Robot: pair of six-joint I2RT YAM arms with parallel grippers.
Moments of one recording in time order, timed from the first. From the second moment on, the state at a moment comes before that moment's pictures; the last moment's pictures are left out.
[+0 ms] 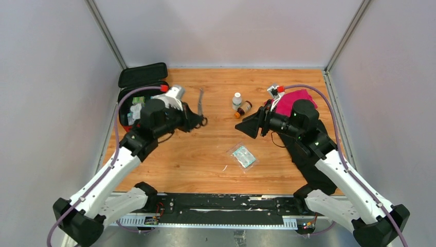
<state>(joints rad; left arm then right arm) -0.62 0.91 0.87 -0.23 0.26 -0.40 0.56 0.89 0.91 -0.12 -0.57 0.48</state>
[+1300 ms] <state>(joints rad) 0.25 2.03 1.65 -0.77 0.33 -0.16 0.55 0.86 0.84 -0.37 -0.46 0.53</state>
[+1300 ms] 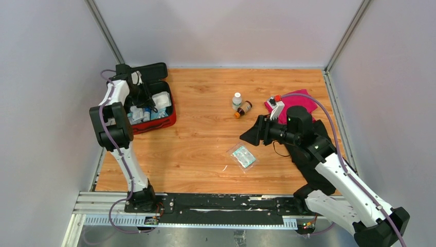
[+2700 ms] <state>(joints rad) -0.17 1.16 0.90 -0.51 0.27 -0.29 0.55 1.12 0.88 -0.58 0.20 0.69</state>
